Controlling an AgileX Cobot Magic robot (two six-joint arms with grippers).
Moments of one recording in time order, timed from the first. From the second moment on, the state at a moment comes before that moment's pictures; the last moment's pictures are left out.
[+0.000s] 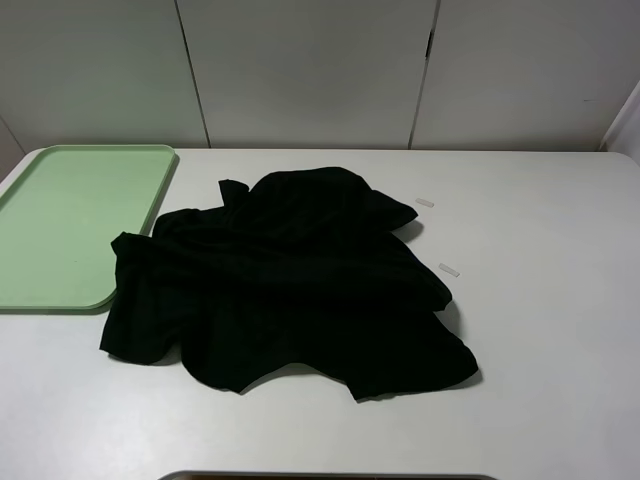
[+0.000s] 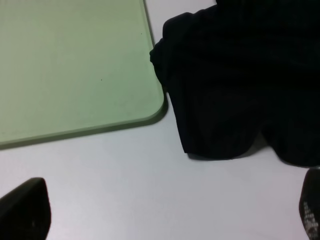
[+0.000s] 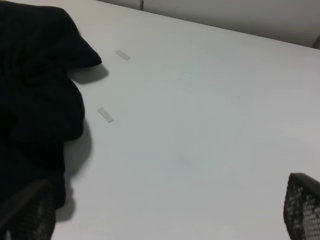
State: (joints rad) left arm -0.08 -0.01 -0.50 0.01 1.07 0.08; right arm 0.08 0.01 -0.49 0.03 1.02 -0.14
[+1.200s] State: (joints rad) left arm -0.08 -0.01 -0.50 0.01 1.07 0.08; right arm 0.08 0.01 -0.49 0.03 1.02 -0.14
